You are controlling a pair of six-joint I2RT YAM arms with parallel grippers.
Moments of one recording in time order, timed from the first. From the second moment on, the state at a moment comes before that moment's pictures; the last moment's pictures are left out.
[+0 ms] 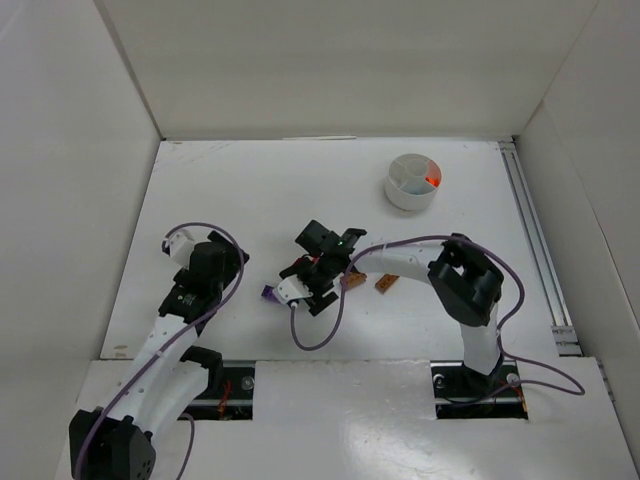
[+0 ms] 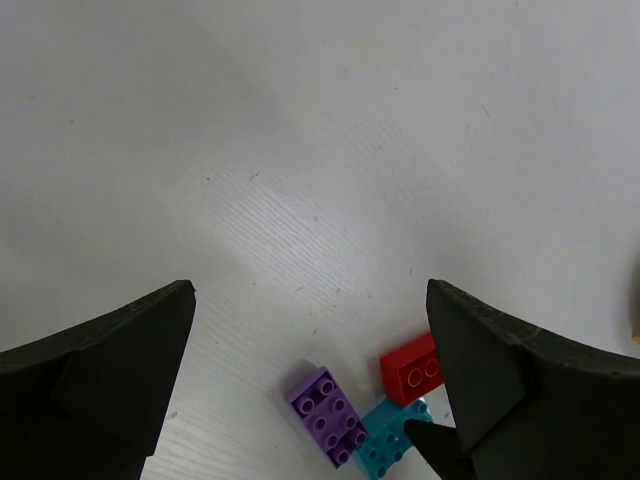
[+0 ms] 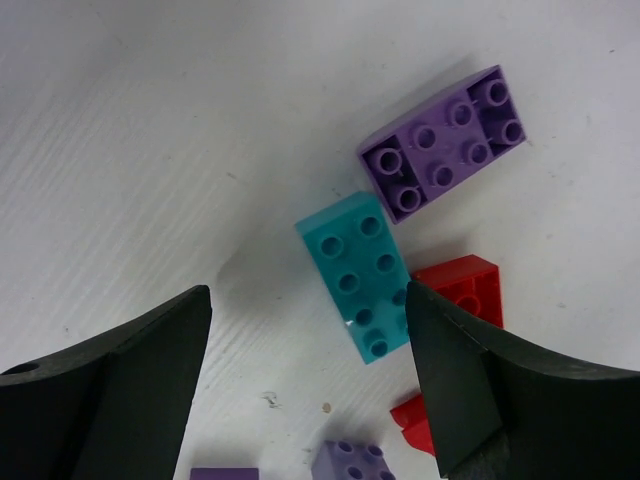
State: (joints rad) left arm -0.27 0.74 0.46 -0.42 -0.40 -0.99; right arm 0.96 1.96 1.37 -0.57 -0.52 -1.29
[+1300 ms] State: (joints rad) left arm -0.27 0.71 0.46 -0.36 -0.42 -0.93; right arm 0.96 2.08 1.50 -0.59 -0.52 -1.32
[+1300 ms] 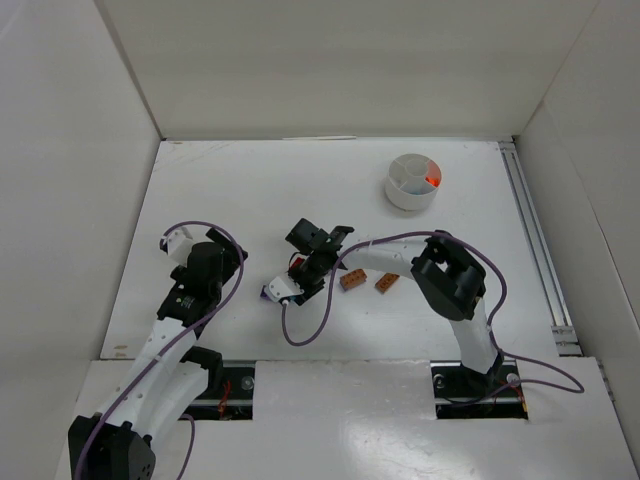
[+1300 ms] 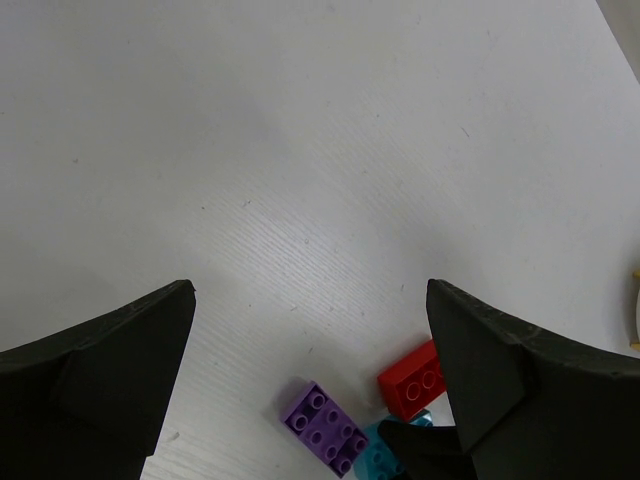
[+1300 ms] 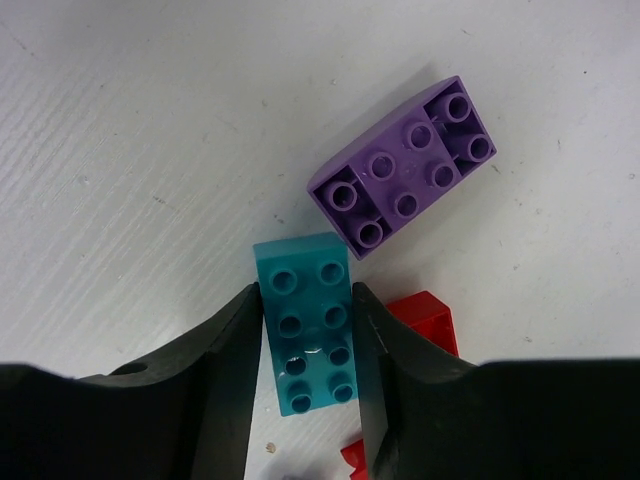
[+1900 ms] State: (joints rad) left arm -0.27 0.68 0.45 -0.32 -0.36 -0.88; right arm 0.73 1.58 1.16 -0.20 -0.64 -1.06
